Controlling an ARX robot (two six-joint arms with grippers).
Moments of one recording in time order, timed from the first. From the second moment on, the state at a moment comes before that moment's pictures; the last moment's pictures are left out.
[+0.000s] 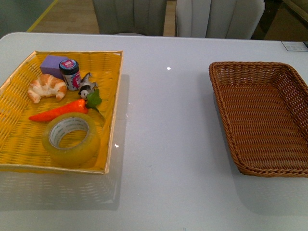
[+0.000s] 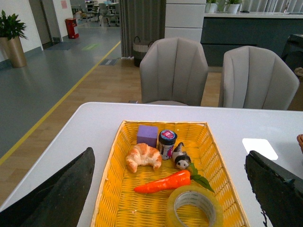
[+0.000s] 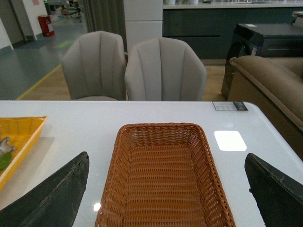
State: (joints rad) left arm 0.00 0.02 0.01 0.00 0.00 0.00; right arm 0.00 0.01 0.02 0.00 0.00 0.00
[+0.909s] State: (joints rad) left arm 0.18 0.53 0.24 -0.16 0.54 0.05; right arm 0.00 0.01 0.02 0.00 0.00 0.00
